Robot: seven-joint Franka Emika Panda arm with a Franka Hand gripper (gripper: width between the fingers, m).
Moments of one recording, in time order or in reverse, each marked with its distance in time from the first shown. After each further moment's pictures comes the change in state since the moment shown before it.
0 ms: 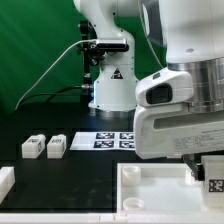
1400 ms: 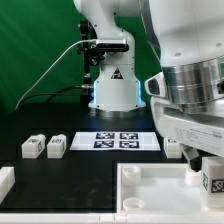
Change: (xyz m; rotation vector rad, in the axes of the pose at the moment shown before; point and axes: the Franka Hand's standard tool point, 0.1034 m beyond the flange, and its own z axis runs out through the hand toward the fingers) arm -0.009 -0.001 0.003 0.046 0.001 0.813
